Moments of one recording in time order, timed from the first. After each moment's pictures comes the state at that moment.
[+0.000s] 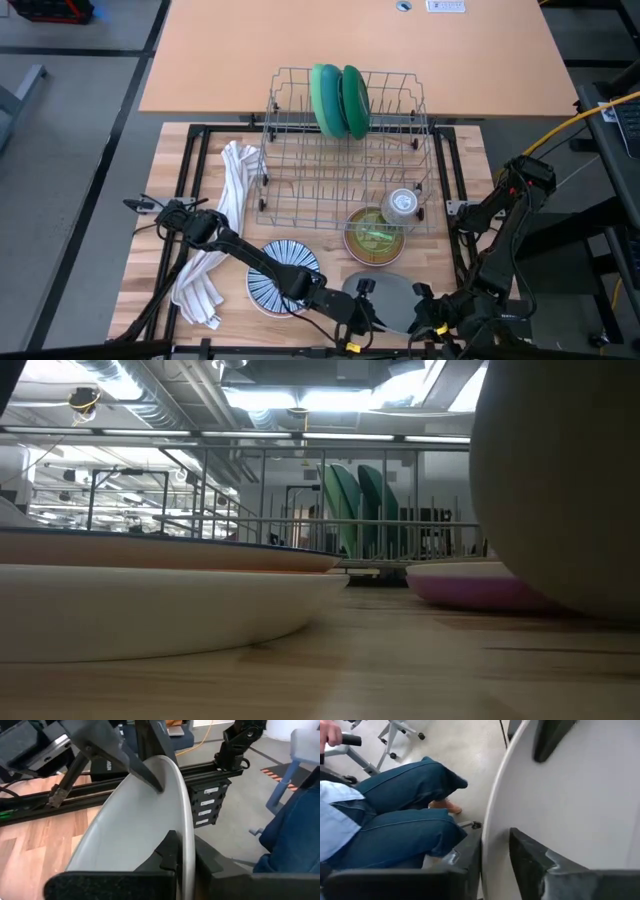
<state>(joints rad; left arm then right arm) -0.49 2.35 1.98 -0.01 -0.12 -0.06 1.09 1.41 1.02 -0.35 0.28 0.88</state>
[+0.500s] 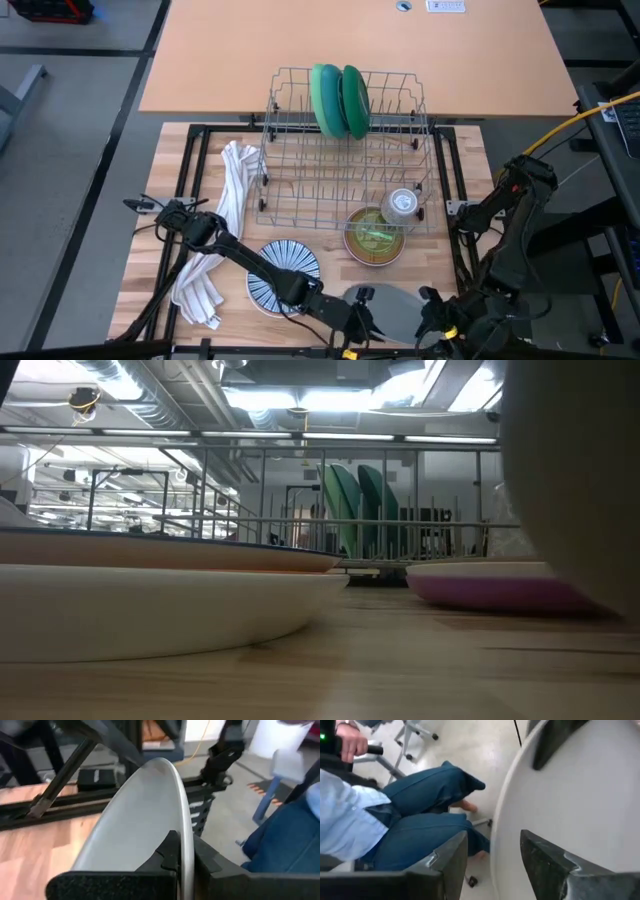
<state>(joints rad) -0.52 2.35 1.98 0.08 -0.11 -0.11 1.09 1.40 1.21 -0.53 0.22 0.91</state>
